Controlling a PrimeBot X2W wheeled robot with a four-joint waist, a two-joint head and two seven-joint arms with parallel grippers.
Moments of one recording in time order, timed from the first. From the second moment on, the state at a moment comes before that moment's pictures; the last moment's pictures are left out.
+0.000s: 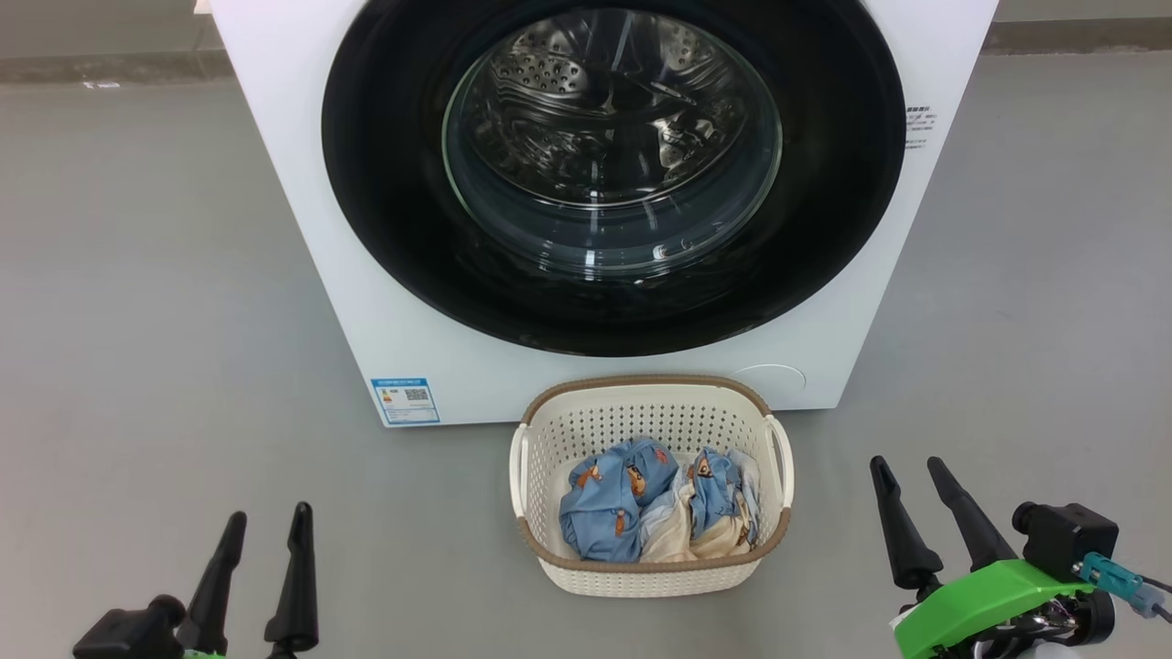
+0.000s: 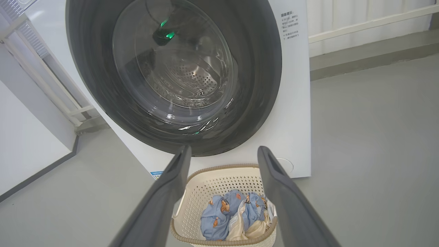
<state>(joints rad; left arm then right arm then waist) -0.02 0.16 -0.09 0.23 -0.51 -0.13 -0.20 -0.08 -0.14 0.14 0.35 0.53 0.13 -0.20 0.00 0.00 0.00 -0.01</state>
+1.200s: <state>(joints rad) -0.02 0.18 -0.07 0.31 -0.39 -0.13 -0.25 -0.07 -0.13 0.08 0.33 0.35 0.13 -0.25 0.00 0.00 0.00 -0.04</state>
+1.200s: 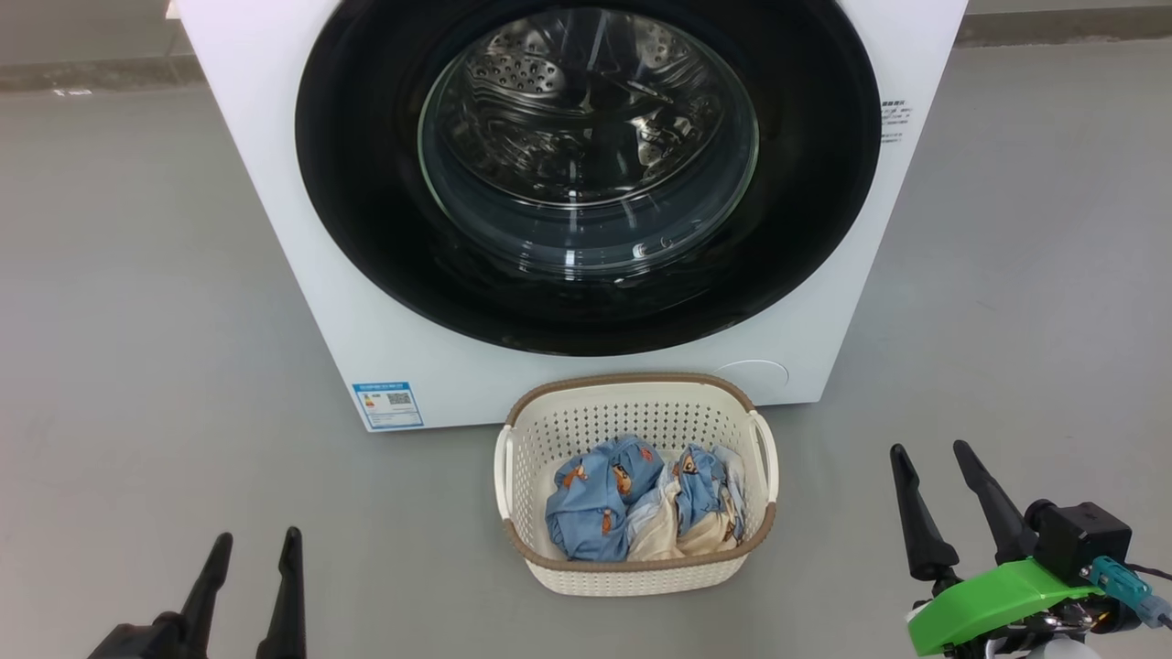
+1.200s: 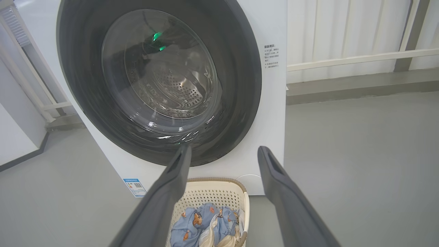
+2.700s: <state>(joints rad) -0.07 0.18 -0.06 0.28 -0.41 -0.13 -0.25 -0.08 -0.10 0.05 0.32 0.35 0.13 -0.25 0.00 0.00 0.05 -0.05</state>
